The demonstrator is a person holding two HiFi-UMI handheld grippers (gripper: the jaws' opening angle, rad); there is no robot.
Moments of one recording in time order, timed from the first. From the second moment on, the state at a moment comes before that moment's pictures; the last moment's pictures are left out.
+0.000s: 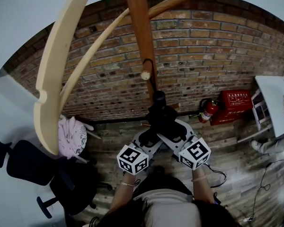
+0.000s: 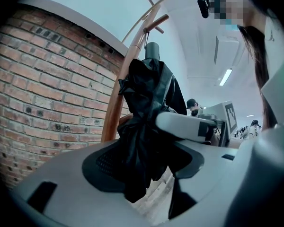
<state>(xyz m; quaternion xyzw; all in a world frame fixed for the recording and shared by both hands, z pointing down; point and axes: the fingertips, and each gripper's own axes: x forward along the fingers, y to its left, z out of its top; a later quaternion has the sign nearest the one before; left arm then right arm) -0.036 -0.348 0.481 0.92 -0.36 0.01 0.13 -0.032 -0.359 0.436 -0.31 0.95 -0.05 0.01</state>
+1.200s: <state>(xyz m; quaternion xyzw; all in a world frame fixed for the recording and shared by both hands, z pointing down) -0.052 -0.318 0.467 0.90 -0.42 0.03 0.09 -0.014 -0.341 0.431 -0.37 0.93 -0.03 -0.03</state>
